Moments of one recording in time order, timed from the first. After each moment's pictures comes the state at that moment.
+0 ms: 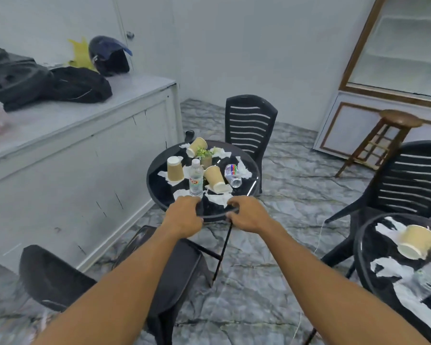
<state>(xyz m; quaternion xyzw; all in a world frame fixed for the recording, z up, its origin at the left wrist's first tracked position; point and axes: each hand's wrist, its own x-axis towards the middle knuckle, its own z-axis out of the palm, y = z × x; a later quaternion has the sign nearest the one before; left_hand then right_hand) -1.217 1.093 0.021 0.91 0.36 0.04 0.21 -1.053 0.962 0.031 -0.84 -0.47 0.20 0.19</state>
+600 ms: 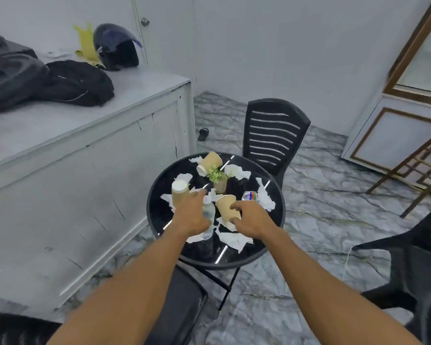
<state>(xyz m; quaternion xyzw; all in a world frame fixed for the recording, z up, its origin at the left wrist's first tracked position) -1.084 1.267 -0.010 0.88 0.41 0.05 0.25 -0.933 1.146 0.004 -0.83 -0.50 0.21 0.16</state>
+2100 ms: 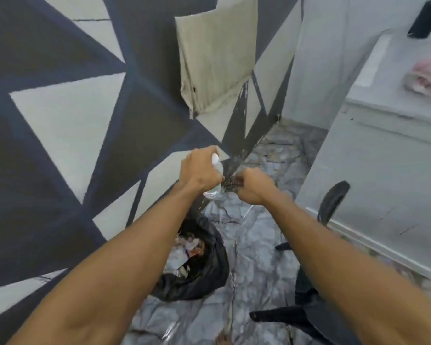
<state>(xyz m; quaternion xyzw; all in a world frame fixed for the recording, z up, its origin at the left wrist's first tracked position) -1.659 0.913 0.090 0.31 0.92 0.23 0.01 -1.565 1.046 0.052 -0.20 -0.95 0.23 -0.04</state>
